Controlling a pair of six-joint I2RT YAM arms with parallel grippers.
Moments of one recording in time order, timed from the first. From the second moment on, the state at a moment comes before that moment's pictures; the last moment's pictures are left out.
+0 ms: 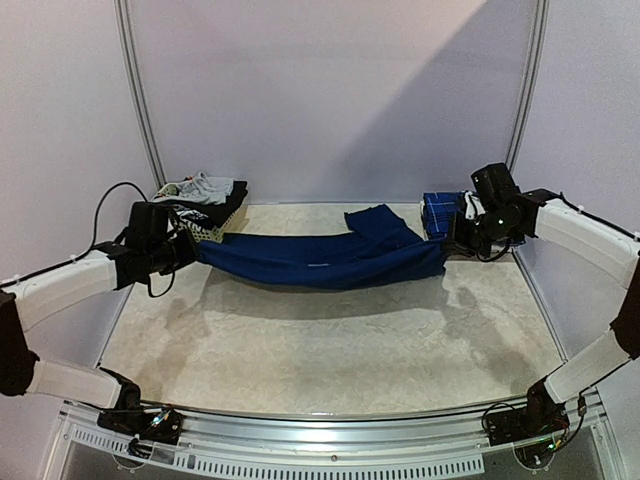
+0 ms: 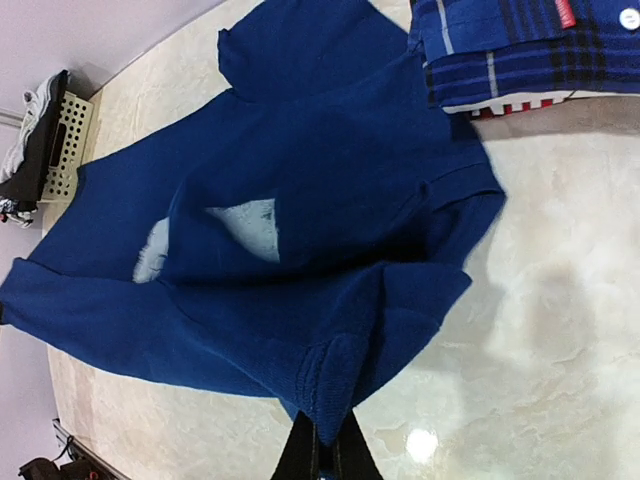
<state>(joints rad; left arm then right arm) -0.30 1.24 0.75 -0.16 -0.15 -0.62 0.36 1.46 1.19 -0.64 -0.16 0.61</state>
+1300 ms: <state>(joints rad) -0.54 0.70 0.30 -0.54 -0.20 -0.91 0.35 0.95 0.43 -0.70 -0.22 0.77</state>
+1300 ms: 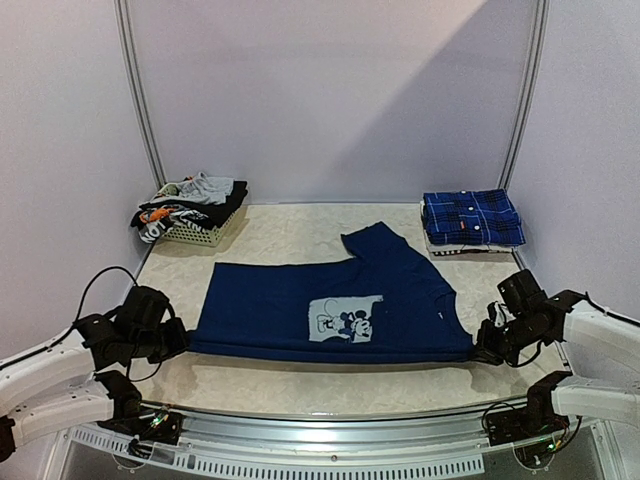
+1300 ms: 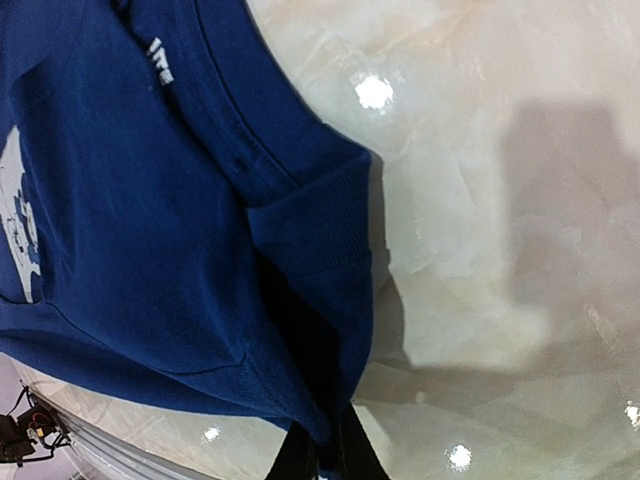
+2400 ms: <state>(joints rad) -0.64 1.12 0.60 -0.39 -0.21 -0.65 0.40 0.96 0.62 -0.56 -0.23 0.73</state>
